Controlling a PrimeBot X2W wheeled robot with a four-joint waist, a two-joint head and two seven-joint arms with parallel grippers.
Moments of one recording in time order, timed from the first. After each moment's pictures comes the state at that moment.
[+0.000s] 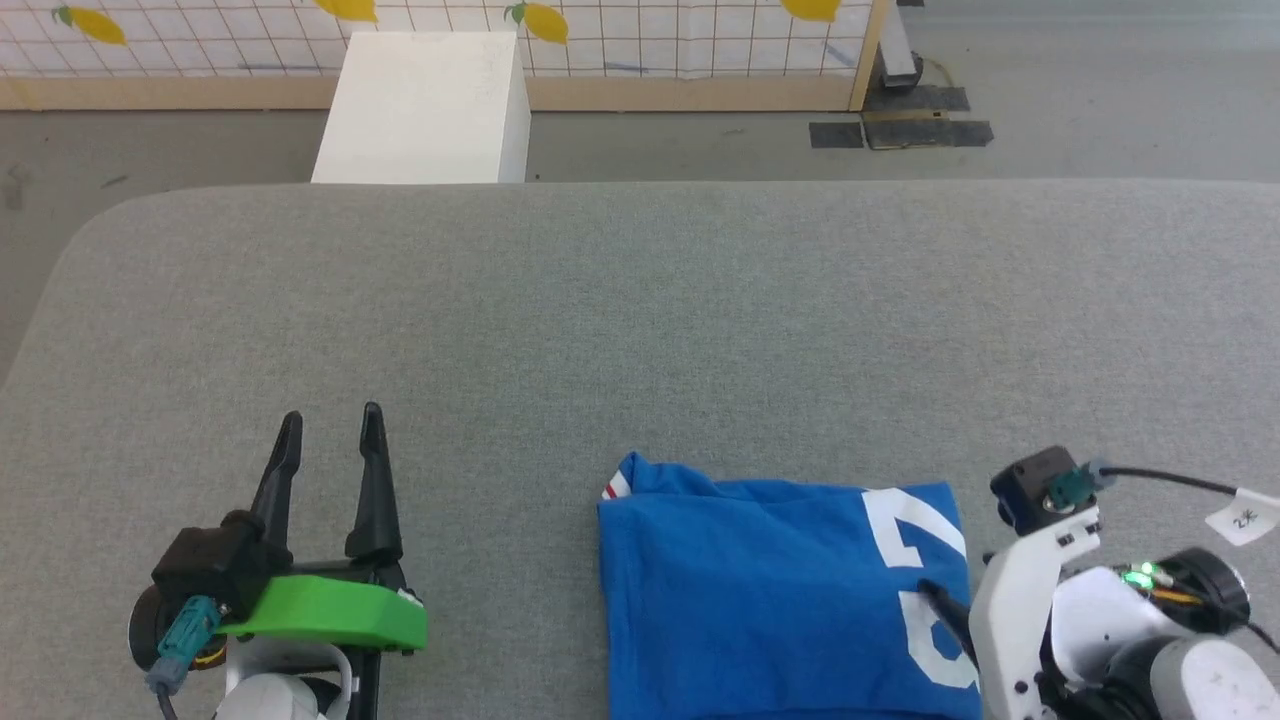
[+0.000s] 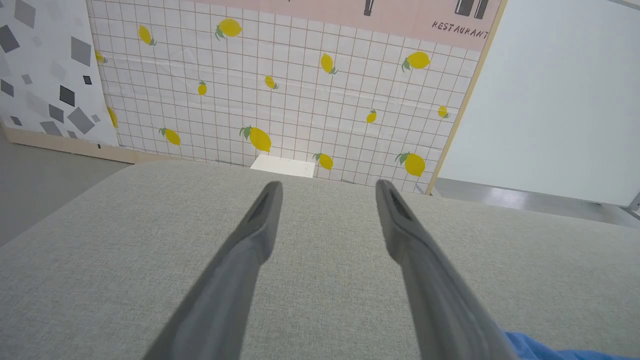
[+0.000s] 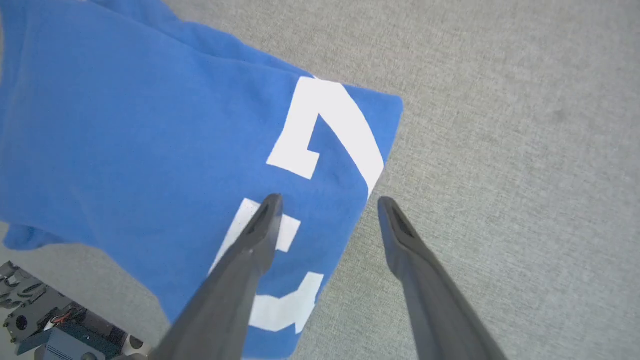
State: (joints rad) left arm -0.03 0.16 -0.09 0.00 -0.34 0.04 -0.26; right arm -0.05 -0.27 0.17 -0.14 0.29 0.13 0.88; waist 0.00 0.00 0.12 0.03
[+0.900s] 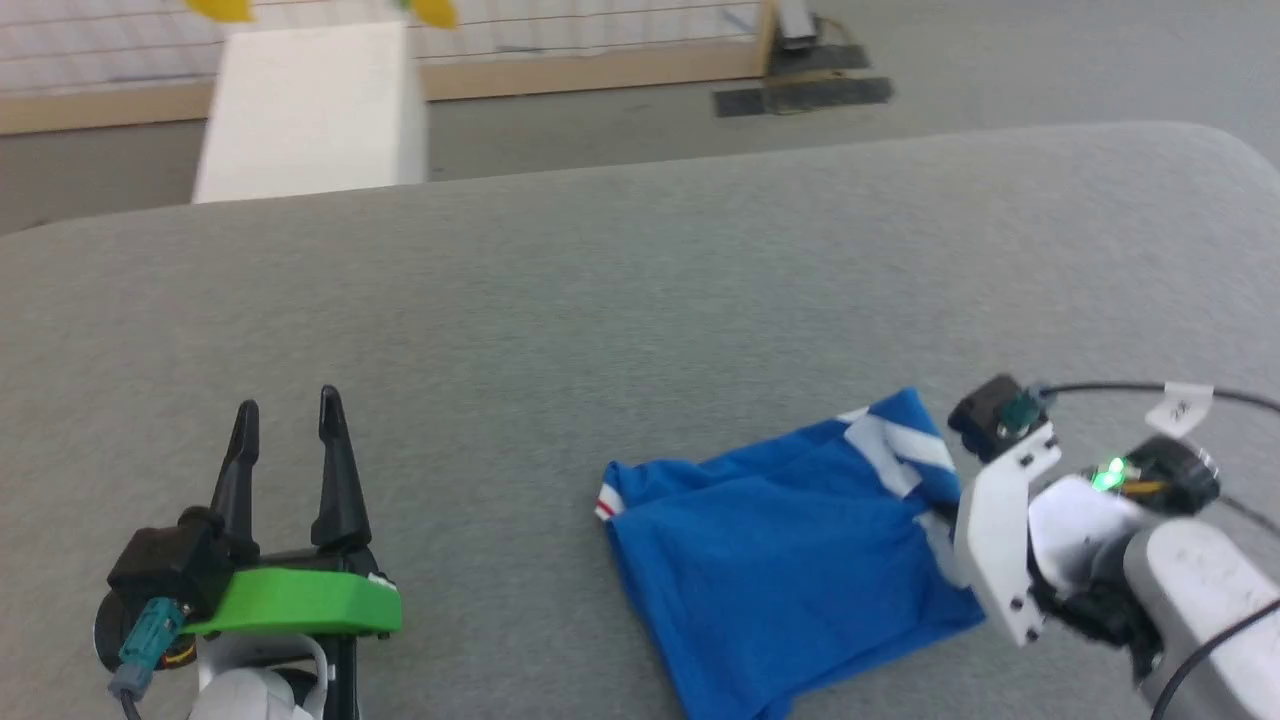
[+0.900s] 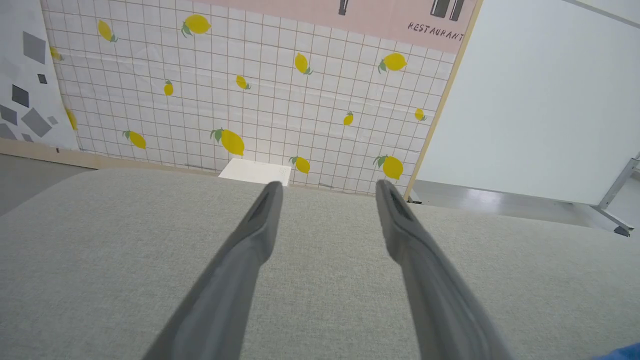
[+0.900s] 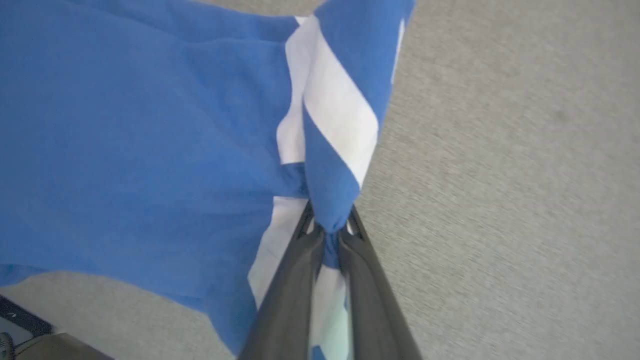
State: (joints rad) left arm -0.03 0.14 -0.03 -0.04 -0.33 0.05 -0.26; right arm -0.32 -0.44 0.43 0.09 0.41 0.13 0.80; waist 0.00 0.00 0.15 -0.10
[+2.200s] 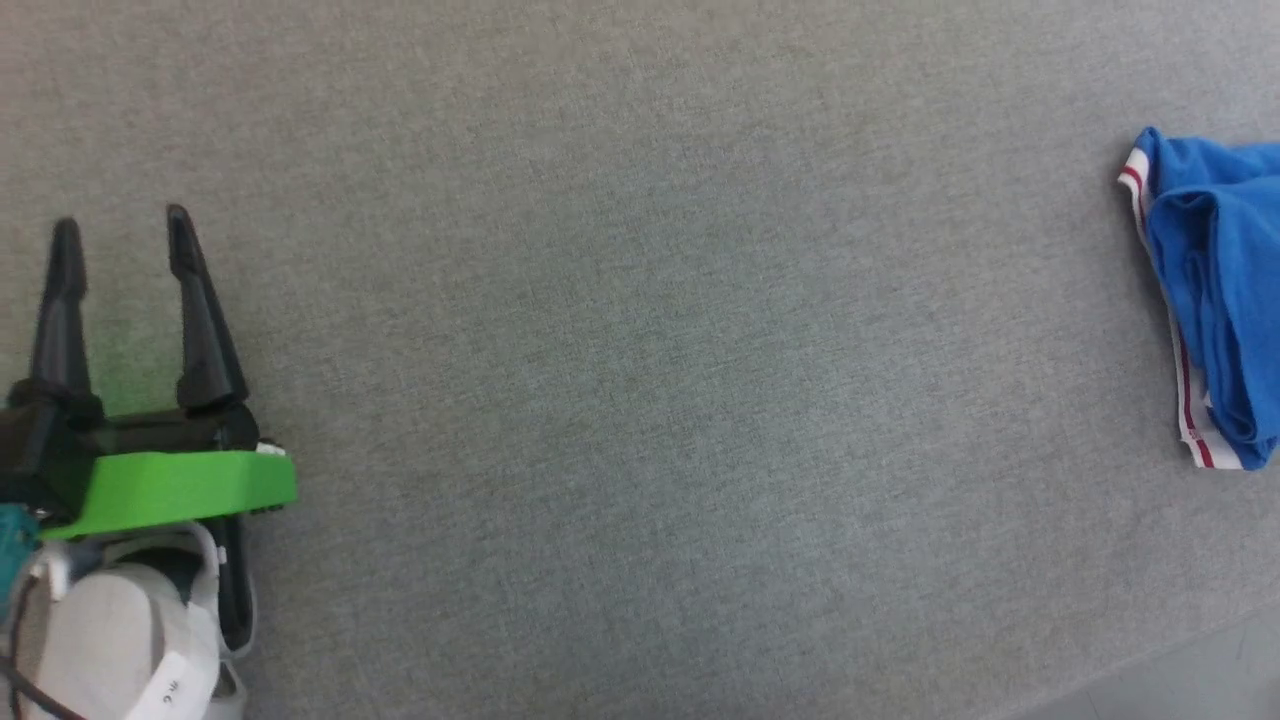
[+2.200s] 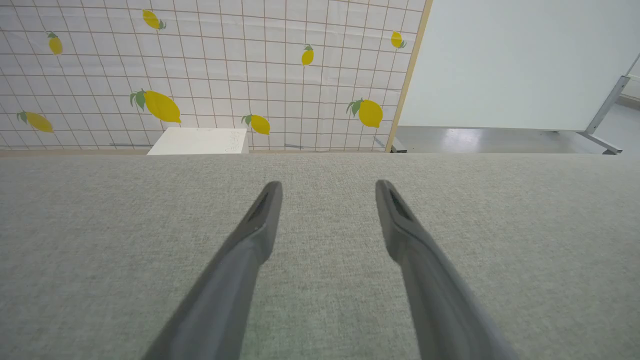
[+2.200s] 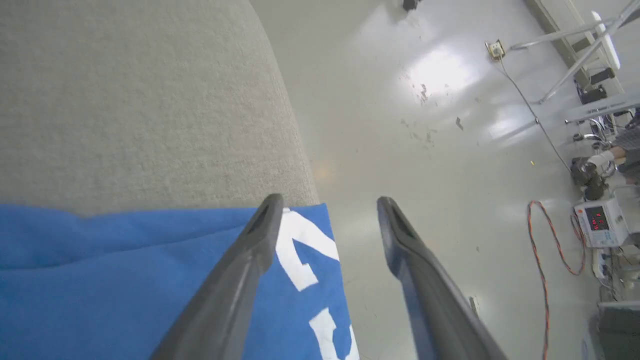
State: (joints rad) left arm -0.18 0.25 0.04 -0.26 -0.23 0.12 -0.15; right arm -0.91 -0.69 0.12 0.92 0.29 0.13 0.17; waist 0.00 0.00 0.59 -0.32
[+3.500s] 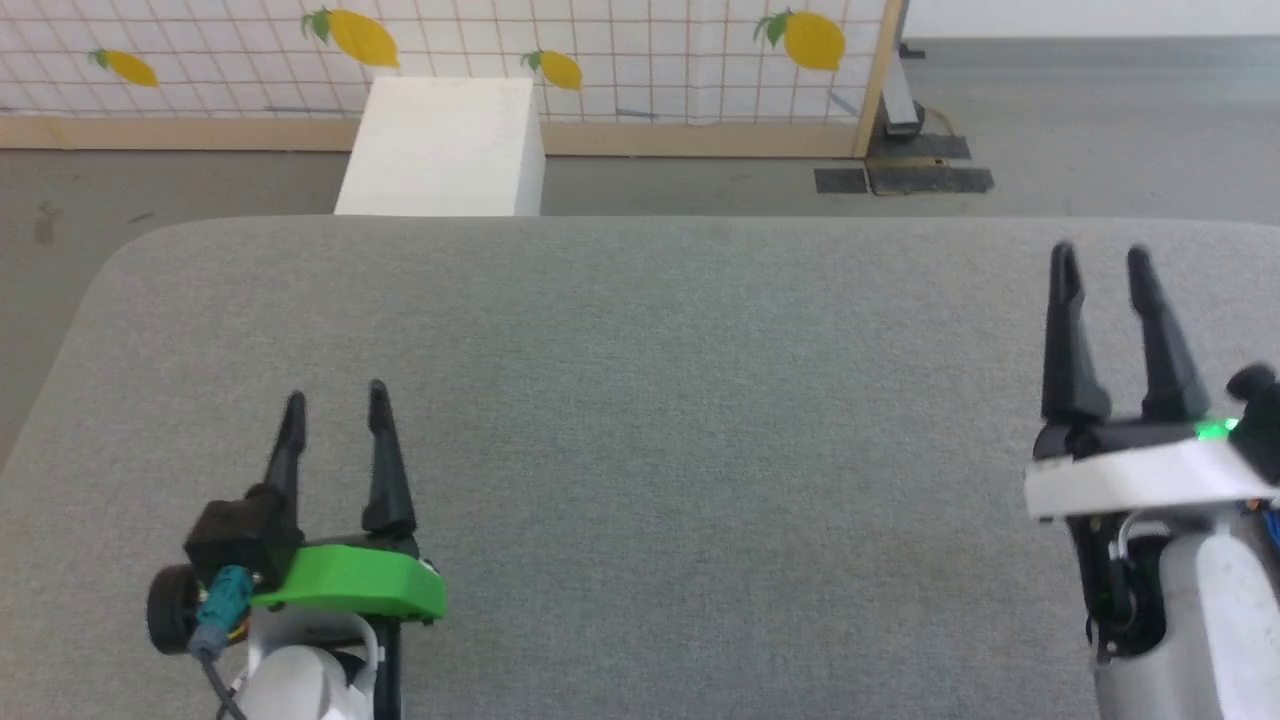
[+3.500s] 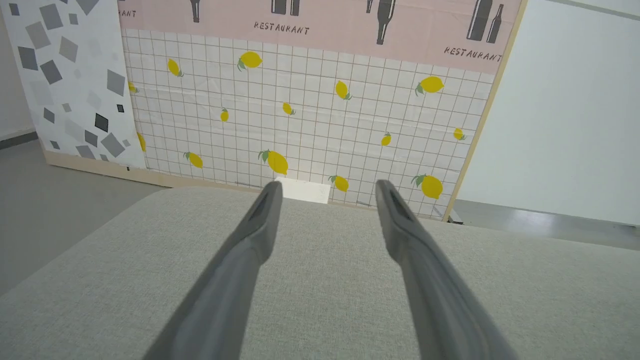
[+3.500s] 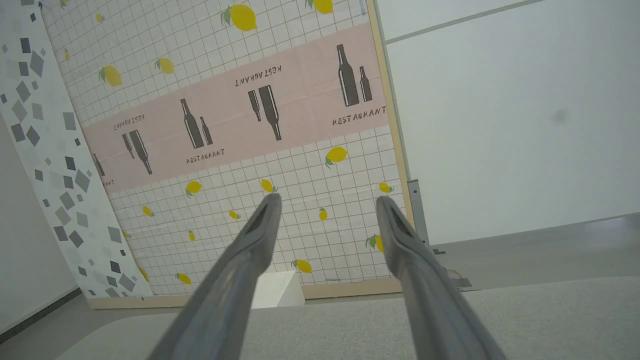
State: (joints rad) left arm -0.09 0.12 -0.08 0.04 -0.27 0.10 -0.25; right arm -0.25 -0.05 -0.07 0.07 0.32 0.13 -0.22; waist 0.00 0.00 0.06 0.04
